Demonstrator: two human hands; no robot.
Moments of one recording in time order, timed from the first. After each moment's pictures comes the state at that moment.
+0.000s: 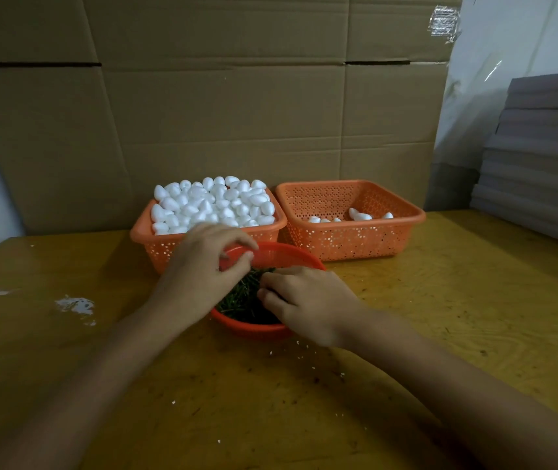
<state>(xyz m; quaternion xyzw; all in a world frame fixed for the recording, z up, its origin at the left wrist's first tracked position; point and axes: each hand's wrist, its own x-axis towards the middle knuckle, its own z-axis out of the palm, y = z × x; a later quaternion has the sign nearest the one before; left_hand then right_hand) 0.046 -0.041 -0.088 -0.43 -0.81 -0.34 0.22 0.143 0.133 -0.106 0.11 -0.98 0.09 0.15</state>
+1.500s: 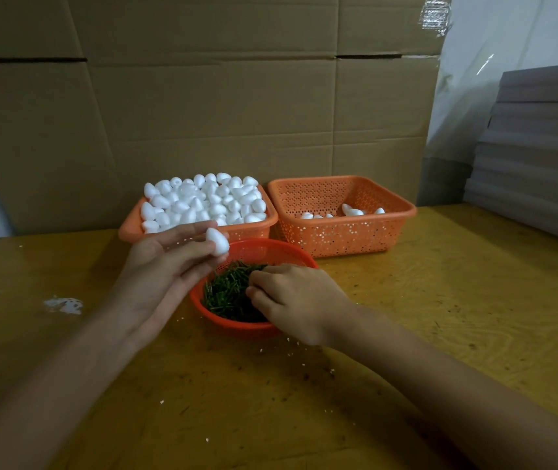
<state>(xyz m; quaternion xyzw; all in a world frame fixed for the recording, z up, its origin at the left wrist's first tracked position) 0.055 -0.058 -0.085 -0.21 -0.54 -0.81 -0.13 0.146 0.130 -0.108 0.10 -0.98 0.08 0.15</state>
